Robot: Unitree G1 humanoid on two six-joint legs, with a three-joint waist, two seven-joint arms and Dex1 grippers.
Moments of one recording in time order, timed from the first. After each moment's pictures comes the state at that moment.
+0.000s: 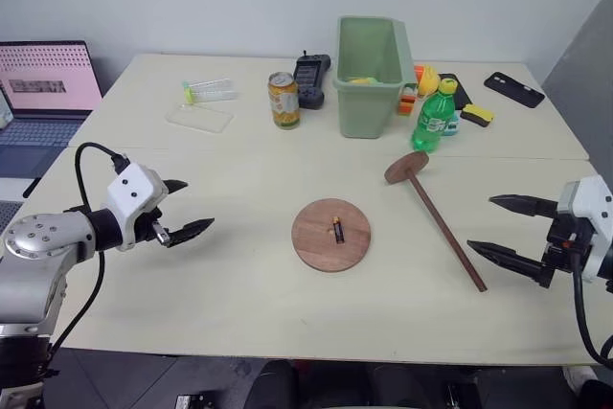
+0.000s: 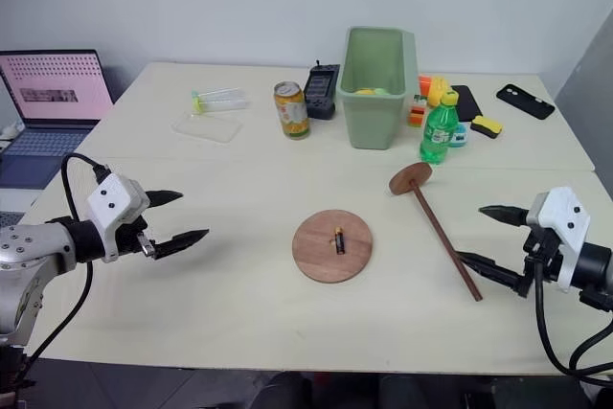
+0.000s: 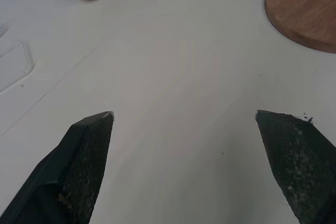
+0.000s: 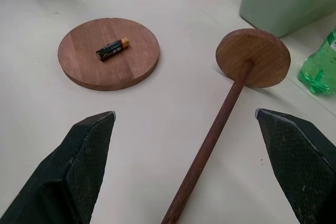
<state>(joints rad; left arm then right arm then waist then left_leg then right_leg) -0.12 0.94 0.24 -0.07 -0.33 0.30 -0.98 0.18 -1.00 -0.48 -0.51 0.68 0.52 0.94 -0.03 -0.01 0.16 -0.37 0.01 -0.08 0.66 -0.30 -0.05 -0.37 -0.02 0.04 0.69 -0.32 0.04</state>
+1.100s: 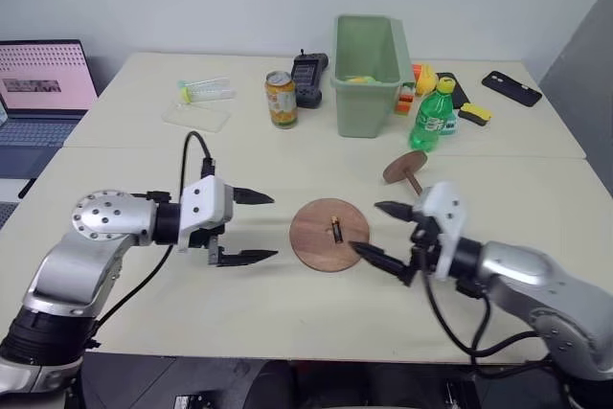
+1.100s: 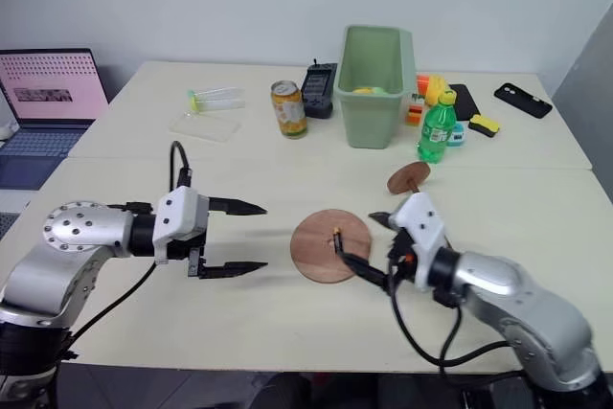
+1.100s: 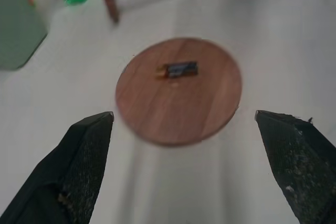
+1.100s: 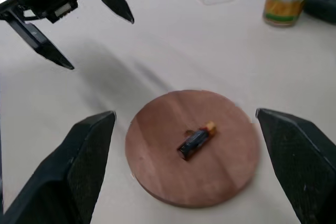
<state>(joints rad) -0.30 0.90 -0.02 -0.24 -0.39 0.24 -1.26 -0.20 -0.57 0.13 -0.73 0.67 0.89 0.36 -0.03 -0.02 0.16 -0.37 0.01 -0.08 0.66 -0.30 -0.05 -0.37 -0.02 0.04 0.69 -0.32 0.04</state>
